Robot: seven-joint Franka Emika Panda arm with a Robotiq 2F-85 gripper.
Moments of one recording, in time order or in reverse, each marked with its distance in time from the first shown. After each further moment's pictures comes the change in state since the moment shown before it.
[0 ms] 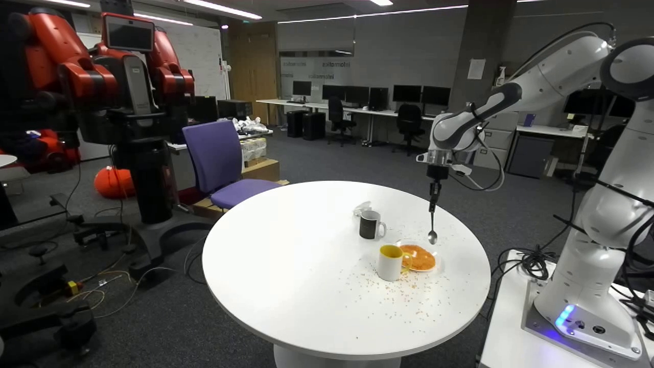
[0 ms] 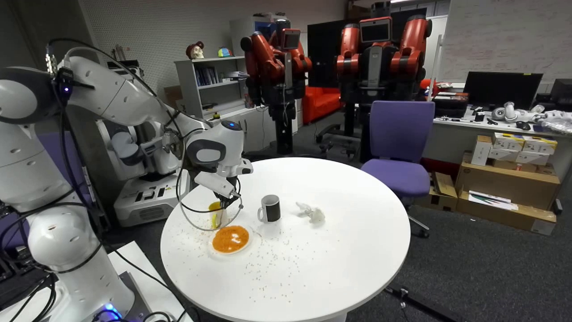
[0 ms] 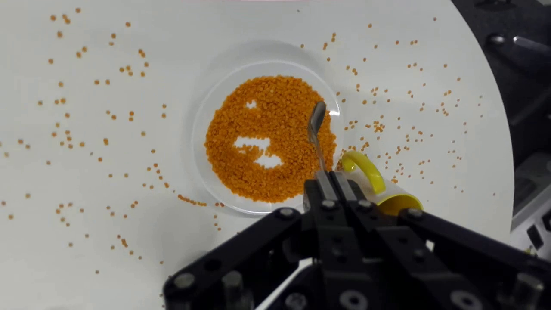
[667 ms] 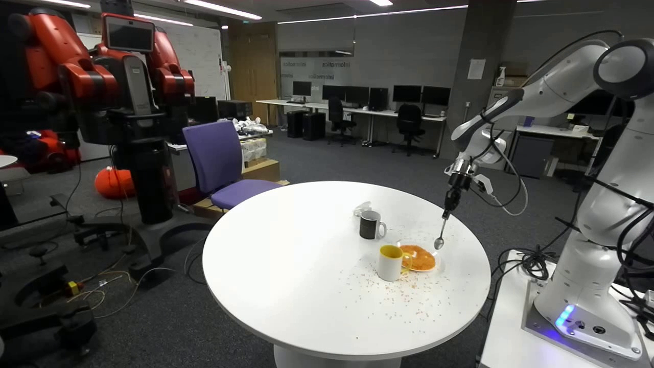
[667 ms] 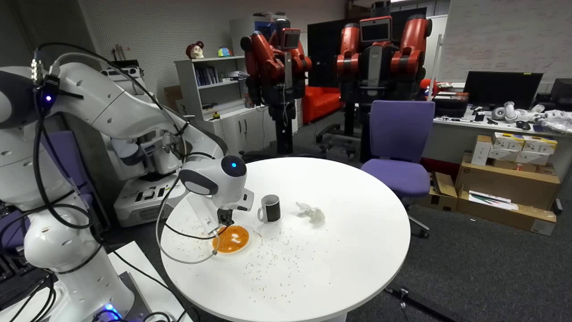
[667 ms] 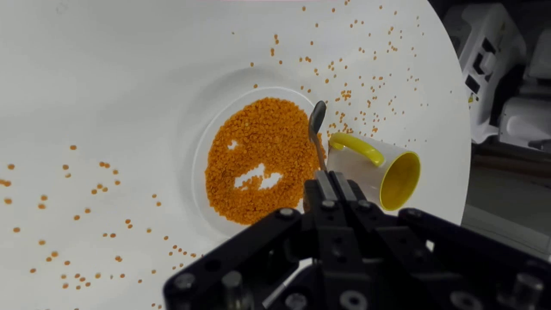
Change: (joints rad) arm -0.111 0.000 -0.149 -0.126 0.352 -0.030 -0.093
